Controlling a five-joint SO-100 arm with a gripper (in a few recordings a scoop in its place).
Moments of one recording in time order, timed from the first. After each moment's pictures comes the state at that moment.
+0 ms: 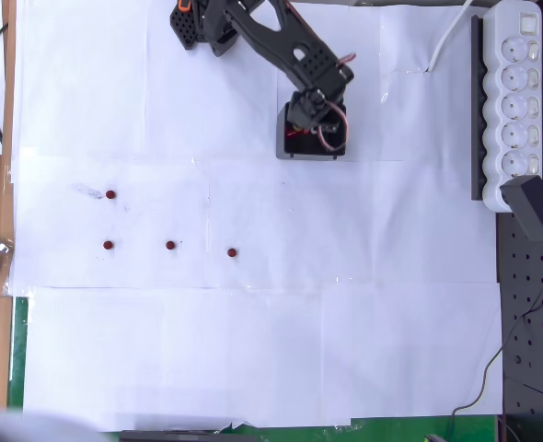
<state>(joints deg) -42.1 84.5 92.2 81.8 -139.2</state>
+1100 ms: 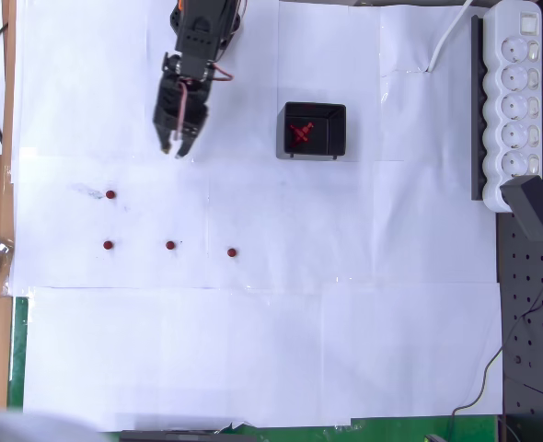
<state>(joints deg) 19.9 54.5 27.8 18.2 -95.2</state>
